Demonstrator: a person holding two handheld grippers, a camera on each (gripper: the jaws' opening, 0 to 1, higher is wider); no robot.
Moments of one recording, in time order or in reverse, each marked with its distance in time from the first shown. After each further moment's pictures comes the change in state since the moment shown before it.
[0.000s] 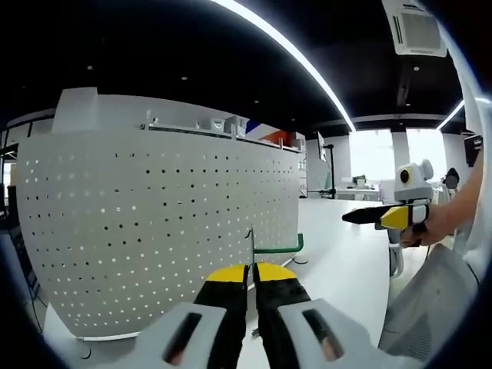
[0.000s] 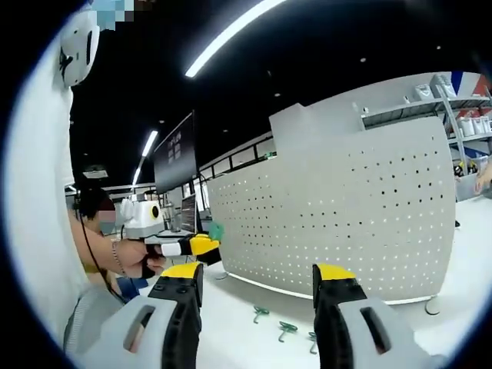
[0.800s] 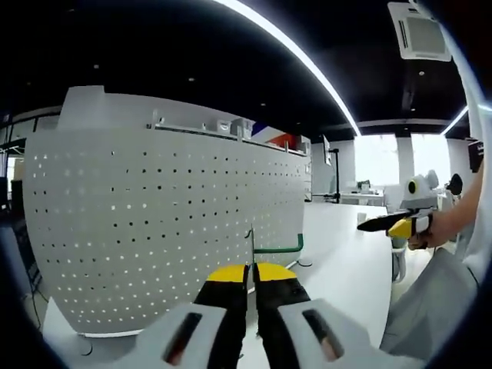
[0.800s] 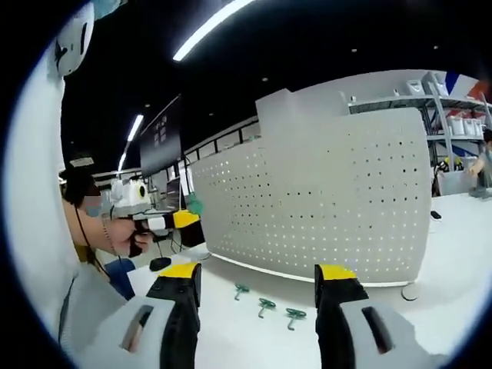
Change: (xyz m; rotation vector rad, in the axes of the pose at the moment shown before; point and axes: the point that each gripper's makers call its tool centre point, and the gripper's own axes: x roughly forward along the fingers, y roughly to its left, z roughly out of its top) left arm -0.006 0.013 -0.001 -0.025 -0.016 0.027; right arm -0.035 -0.018 -0.006 -0.018 0.018 -0.067
